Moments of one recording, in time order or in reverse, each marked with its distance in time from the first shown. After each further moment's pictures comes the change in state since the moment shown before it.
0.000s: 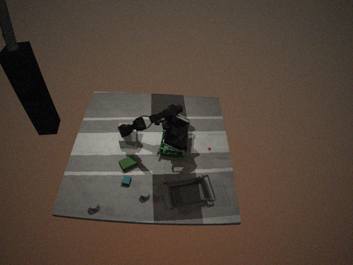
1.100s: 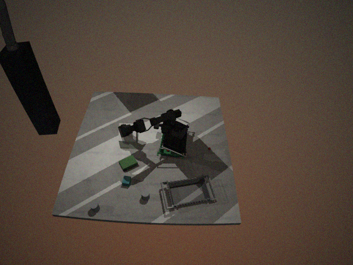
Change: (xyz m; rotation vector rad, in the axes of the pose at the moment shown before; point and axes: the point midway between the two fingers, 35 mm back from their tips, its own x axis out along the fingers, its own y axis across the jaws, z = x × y) arm 0.044 -0.005 0.000 0.000 -0.002 0.020
